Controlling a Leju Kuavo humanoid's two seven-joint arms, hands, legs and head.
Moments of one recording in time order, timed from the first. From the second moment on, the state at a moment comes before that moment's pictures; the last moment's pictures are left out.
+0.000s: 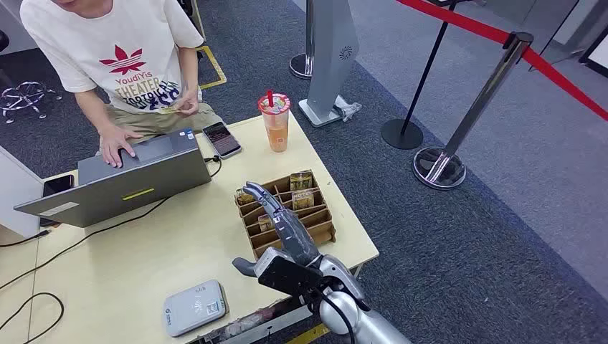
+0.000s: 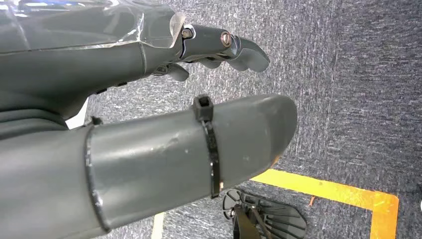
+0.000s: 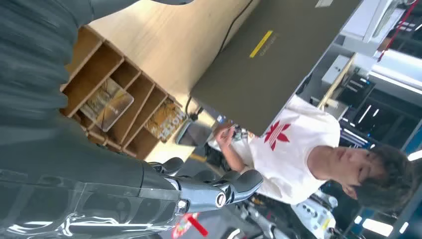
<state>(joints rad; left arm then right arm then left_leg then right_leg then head) -0.09 -0.12 1.19 -0.19 -1.08 0.24 -0.04 0.03 0.02 0.33 -1.65 0.50 -0.12 -0.30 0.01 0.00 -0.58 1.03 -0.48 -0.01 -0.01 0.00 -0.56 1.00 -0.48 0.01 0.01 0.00</state>
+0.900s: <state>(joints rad) -0.09 -0.12 1.19 -0.19 -1.07 0.24 -0.04 0.02 0.02 0.33 -1.60 -0.02 0.12 -0.32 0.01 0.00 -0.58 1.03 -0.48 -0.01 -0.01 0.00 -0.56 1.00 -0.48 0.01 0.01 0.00</state>
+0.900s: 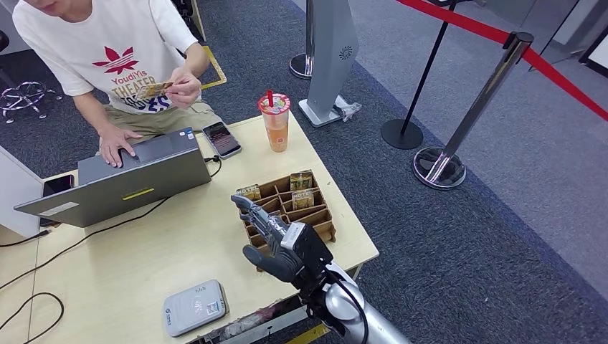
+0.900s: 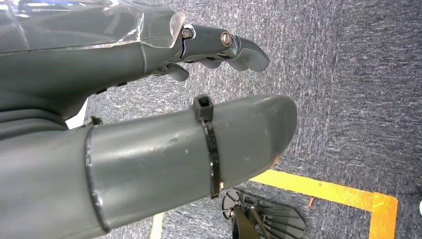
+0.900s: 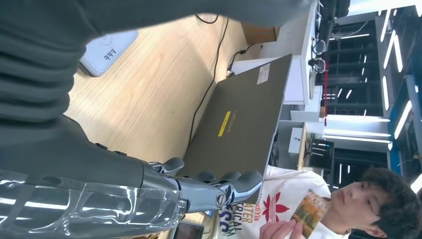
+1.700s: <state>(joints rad) -0.09 -0.12 1.19 -0.19 -1.08 0.25 -0.05 -0.11 0.02 0.35 -1.63 0.56 -0.29 -0.37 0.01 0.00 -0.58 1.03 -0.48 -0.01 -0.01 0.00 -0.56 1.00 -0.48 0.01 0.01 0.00</state>
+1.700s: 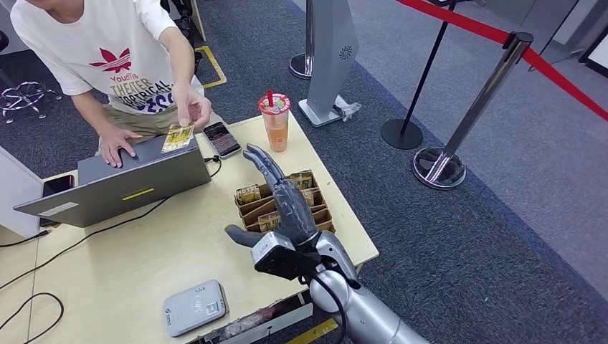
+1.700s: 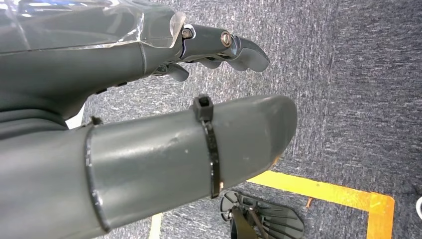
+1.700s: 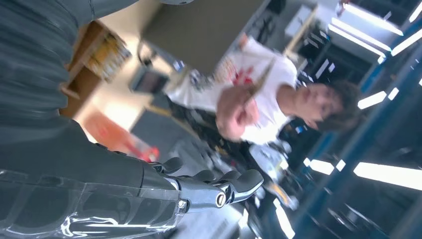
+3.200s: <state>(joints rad) -0.09 -0.12 1.19 -0.19 -1.08 0.25 -0.04 -0.51 0.01 0.47 -1.20 0.67 -0.40 -0.36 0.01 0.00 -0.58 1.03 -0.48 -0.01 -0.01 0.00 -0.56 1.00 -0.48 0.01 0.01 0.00</state>
